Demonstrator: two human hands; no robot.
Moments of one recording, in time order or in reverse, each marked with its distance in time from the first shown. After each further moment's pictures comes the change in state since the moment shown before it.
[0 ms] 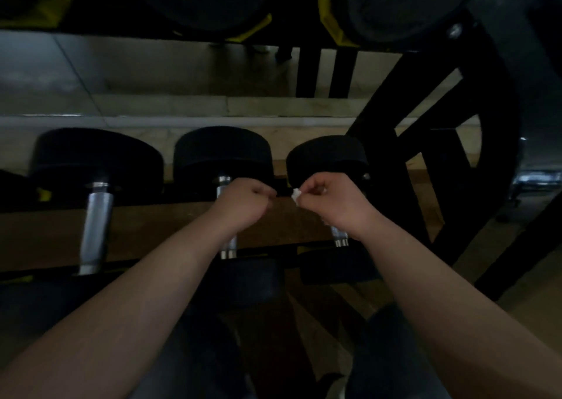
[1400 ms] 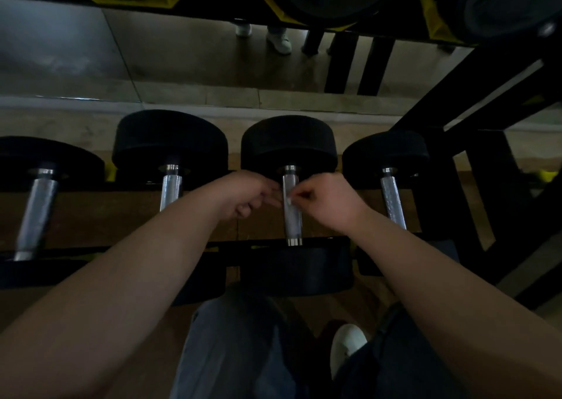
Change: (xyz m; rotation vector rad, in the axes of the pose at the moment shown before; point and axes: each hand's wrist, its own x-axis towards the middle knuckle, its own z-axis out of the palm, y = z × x) left_hand 0.000 -0.085 -0.094 -0.307 -0.265 -0.306; right_hand 0.023 -0.050 0.112 -0.548 -0.101 -0.325
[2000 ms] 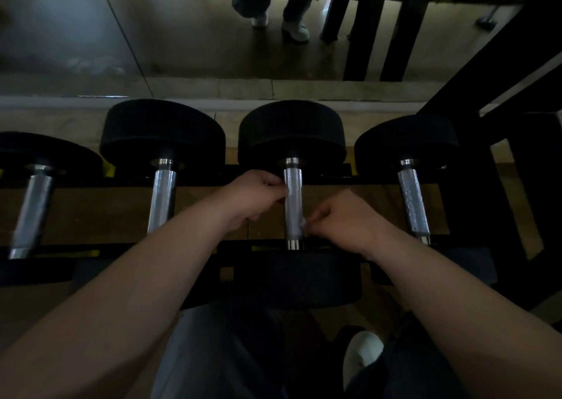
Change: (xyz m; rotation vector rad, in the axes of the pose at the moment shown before) left_hand 0.007 -0.006 0.033 0.168 0.209 0.147; right_hand -0.026 0.011 0.007 0.337 -0.265 0.381
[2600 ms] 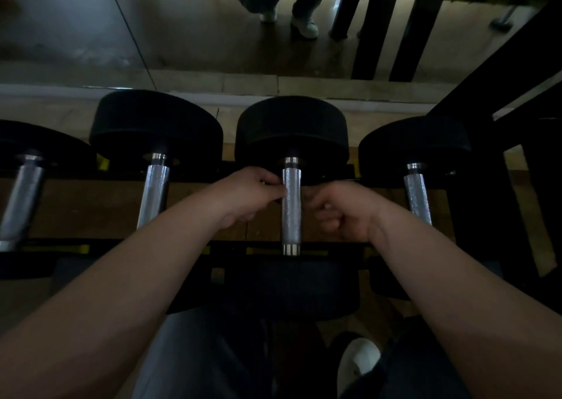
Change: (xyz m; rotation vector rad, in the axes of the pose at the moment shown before) left_hand 0.005 0.002 -0.004 -0.024 -0.027 -0.055; right_hand 0.047 0.004 -0.013 0.887 -0.341 0.247
